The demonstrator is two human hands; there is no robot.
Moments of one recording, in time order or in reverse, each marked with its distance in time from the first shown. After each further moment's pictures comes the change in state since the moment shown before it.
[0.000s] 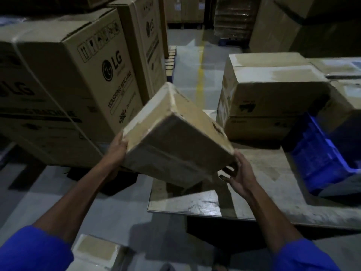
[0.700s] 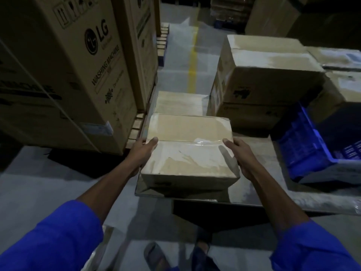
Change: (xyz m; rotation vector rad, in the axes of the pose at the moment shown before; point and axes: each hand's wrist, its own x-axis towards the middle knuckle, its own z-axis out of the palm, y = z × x) left_hand -0.012 -0.038 0.111 -0.195 -0.178 -0.272; right_hand 0.004 -0.030 -0.020 -0.650 0.129 -0.155
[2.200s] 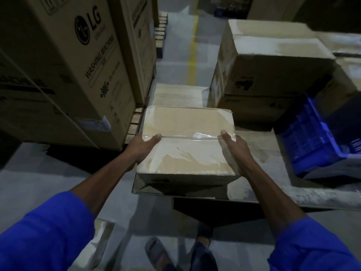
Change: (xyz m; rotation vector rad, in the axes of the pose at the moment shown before) left_hand -0.007 0.009 0.004 0.156 -0.081 0.102; right_hand 0.012 0.014 0.012 0.004 0.072 0.024
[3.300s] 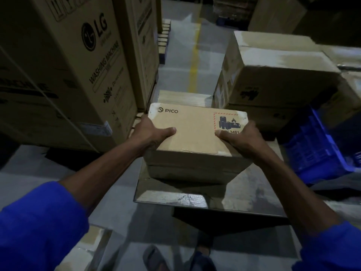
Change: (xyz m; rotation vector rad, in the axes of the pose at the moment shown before) left_hand 0.026 0.060 -0.010 0.079 0.082 0.046; right_hand 0.000 -0.084 -0.006 -0.458 0.047 -0.065
